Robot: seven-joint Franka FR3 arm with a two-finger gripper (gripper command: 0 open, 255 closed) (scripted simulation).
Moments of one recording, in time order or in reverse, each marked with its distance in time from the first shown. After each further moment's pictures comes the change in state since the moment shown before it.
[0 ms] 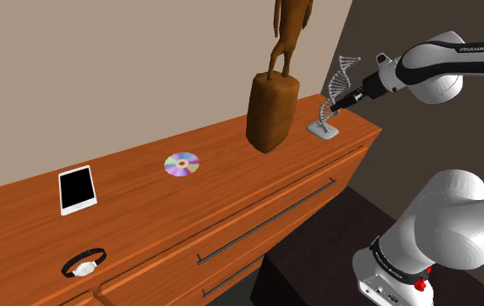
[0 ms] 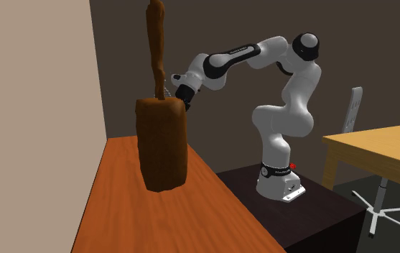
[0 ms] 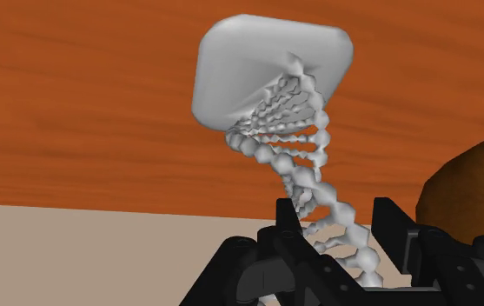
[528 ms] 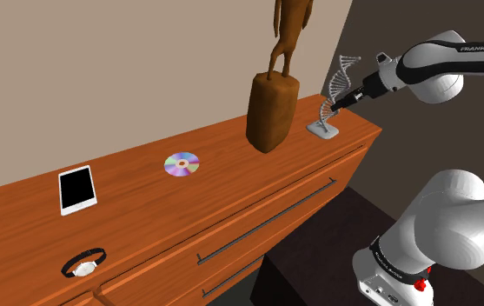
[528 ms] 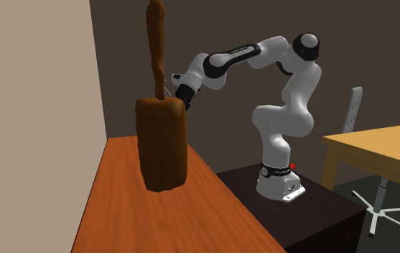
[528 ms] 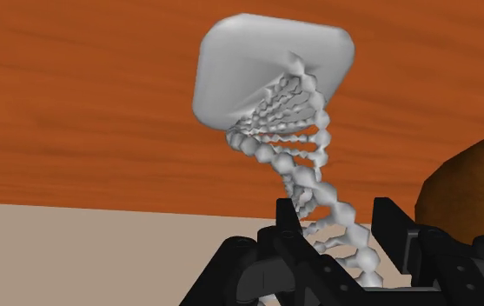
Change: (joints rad) arm -0.002 -0.002 0.003 0.002 -0.001 -0.005 0.003
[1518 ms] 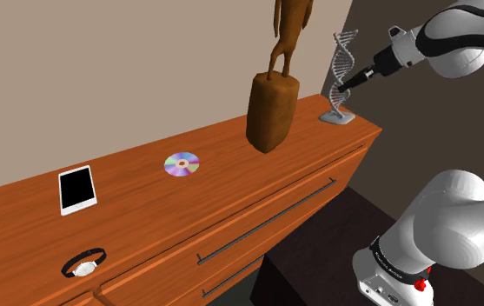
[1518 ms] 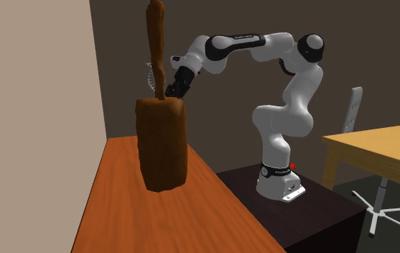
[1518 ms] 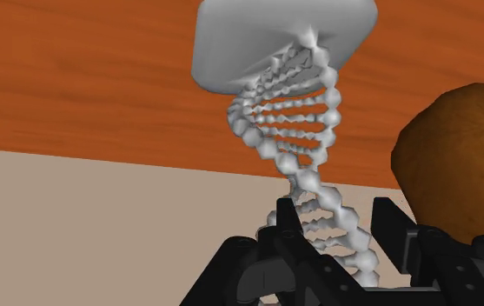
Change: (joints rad) arm -0.028 -0.037 0.099 0.140 -0.003 -0.179 0.087
